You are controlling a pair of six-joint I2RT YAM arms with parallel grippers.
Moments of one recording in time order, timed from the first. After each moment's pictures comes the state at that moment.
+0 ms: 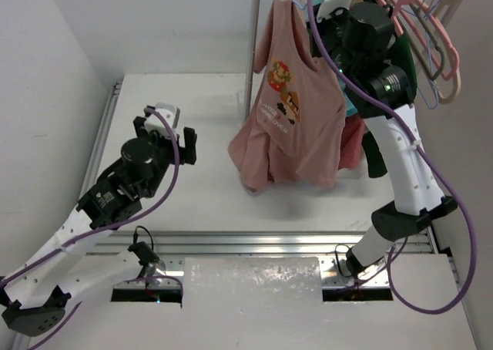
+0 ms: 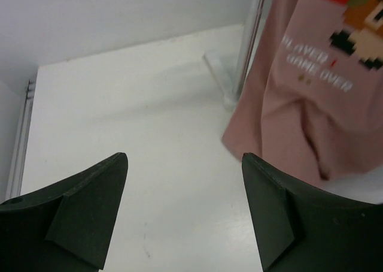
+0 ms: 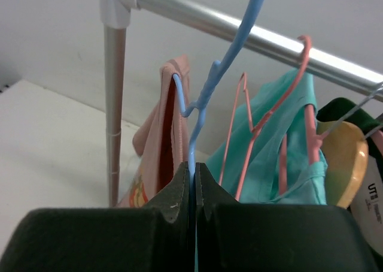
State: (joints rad) left arm -0.71 0.80 1.10 -0.45 -0.54 -0.03; right arm 0.46 1.63 2.23 -0.59 0.20 -0.23
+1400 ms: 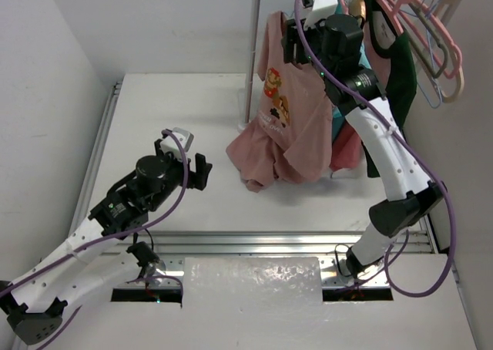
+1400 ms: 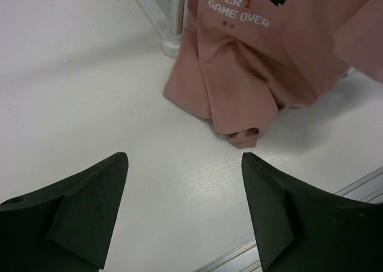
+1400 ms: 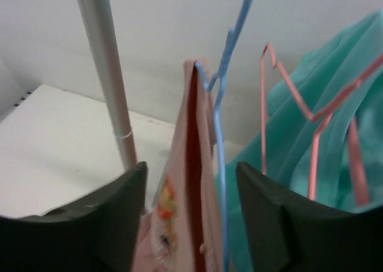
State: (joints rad) left arm -0.70 0.70 0.82 -0.43 -0.29 -0.15; right arm 0.42 1.68 2.00 -0.38 0.16 -0.07
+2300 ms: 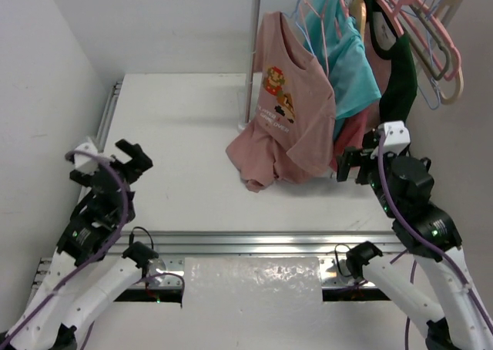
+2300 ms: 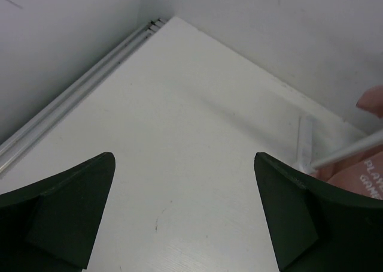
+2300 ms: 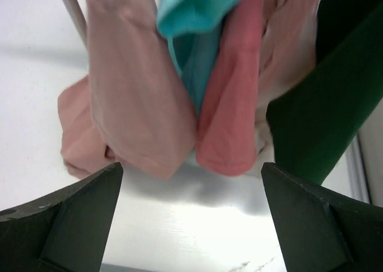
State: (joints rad) left arm -0.48 0.52 0.87 -0.60 -0.90 -0.50; right arm 0.43 0.61 1.00 -0.66 0.32 0.06
